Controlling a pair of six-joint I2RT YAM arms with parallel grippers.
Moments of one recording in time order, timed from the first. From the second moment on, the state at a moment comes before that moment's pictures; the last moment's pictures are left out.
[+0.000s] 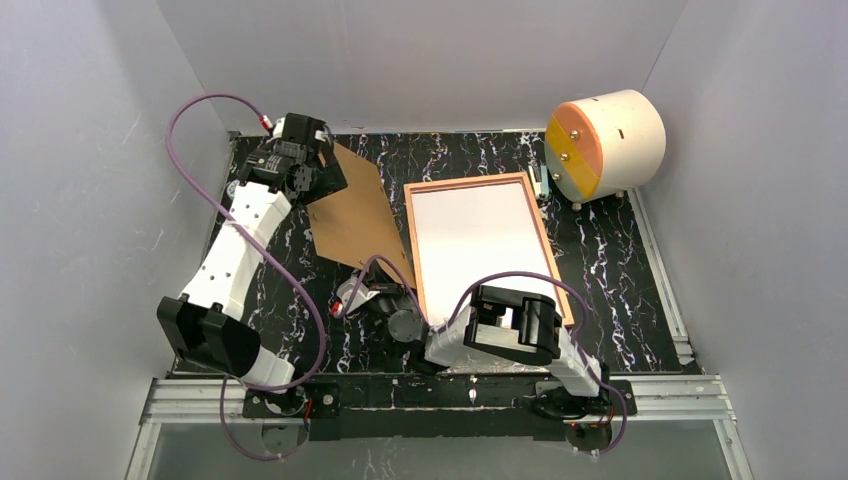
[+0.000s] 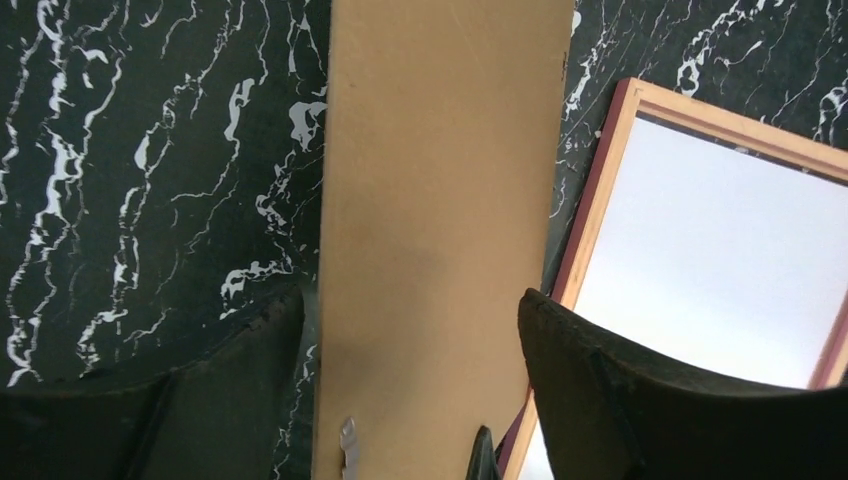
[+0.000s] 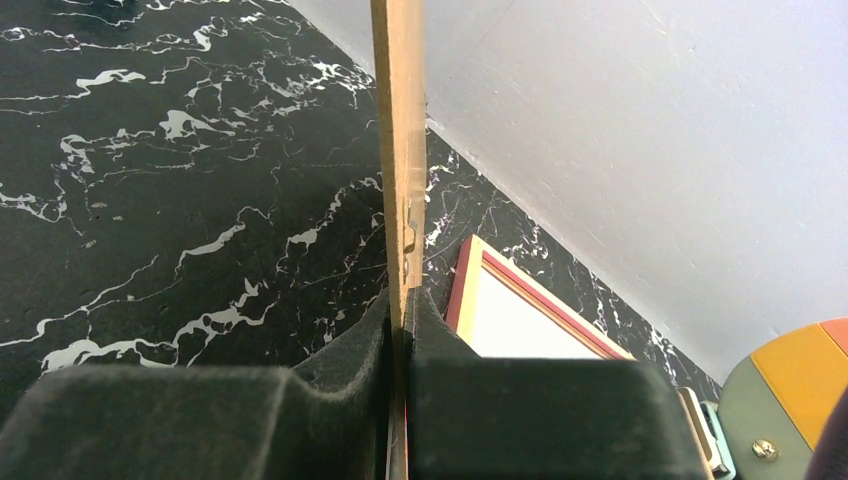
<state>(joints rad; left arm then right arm) -0.32 1.49 1.63 -1.05 -0.36 -0.60 1.41 2.17 1.02 1.43 0.91 -0.83</state>
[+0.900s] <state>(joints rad) -0.12 1.52 1.67 -0.95 -0.17 -0.56 1.46 2.08 0.98 1.43 0.82 -0.74</state>
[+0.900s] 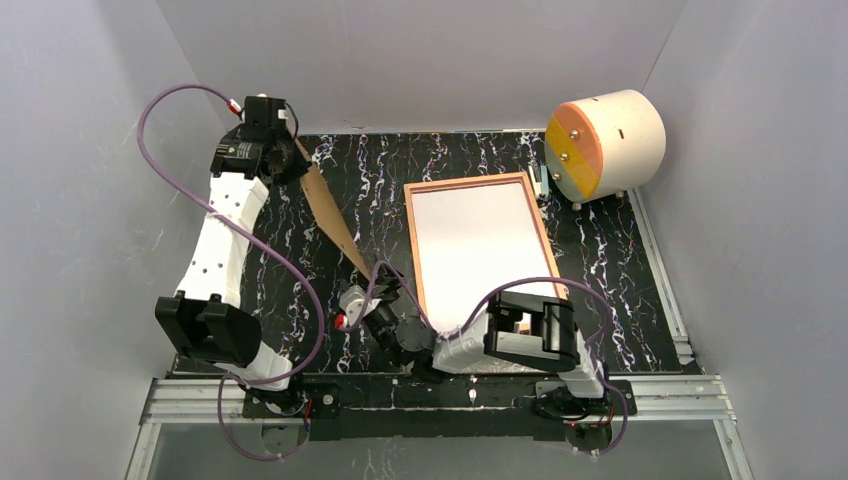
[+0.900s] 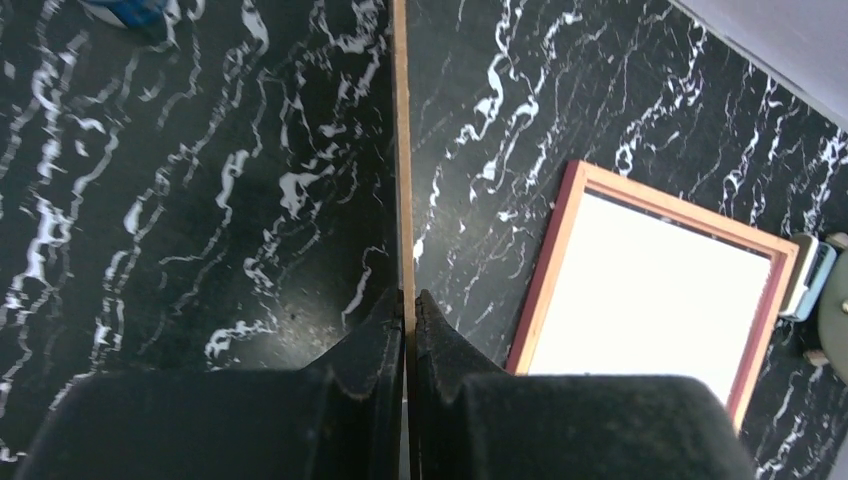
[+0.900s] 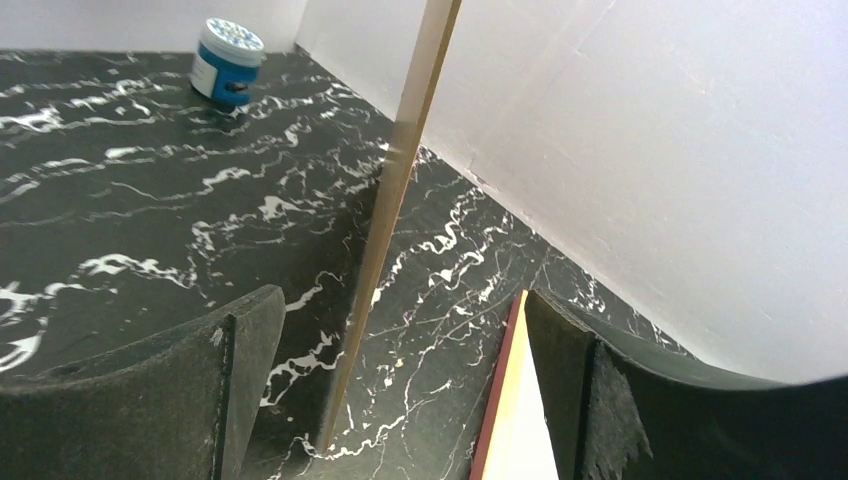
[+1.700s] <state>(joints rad) -0.10 1.54 1.96 -0.96 -0.01 -0.45 0.89 1.19 0.76 0.21 0.45 0.21</state>
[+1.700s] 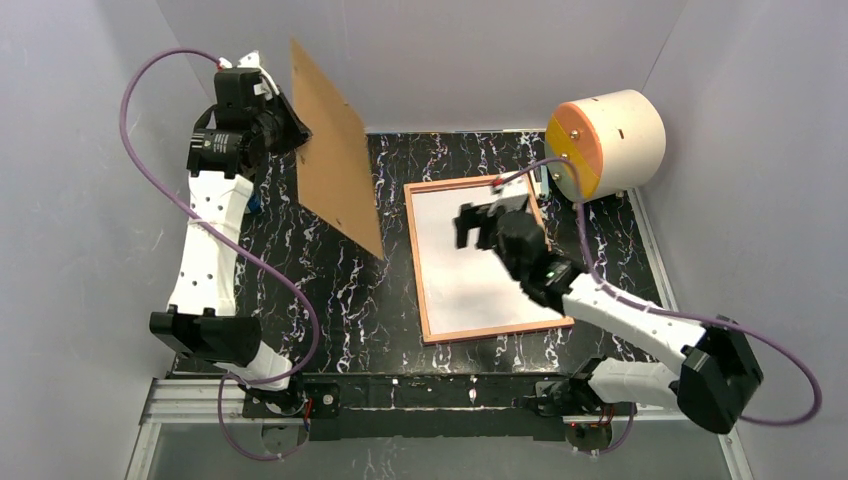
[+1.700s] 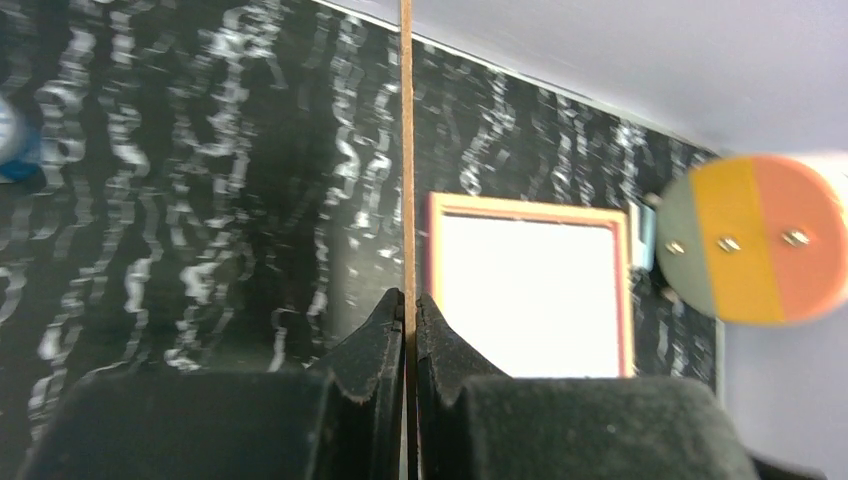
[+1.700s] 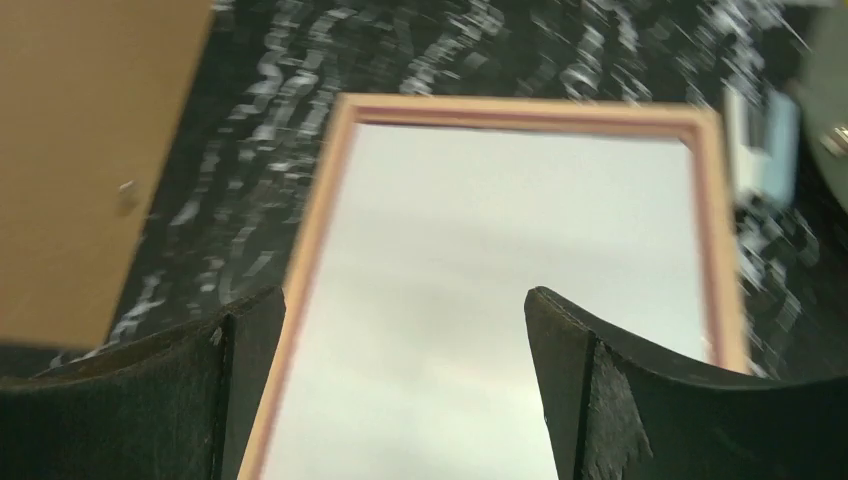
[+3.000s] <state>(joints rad) -0.42 1.32 1.07 -0.18 0.37 -0.94 -0.10 1.22 0.48 -0.14 -0.36 0.65</state>
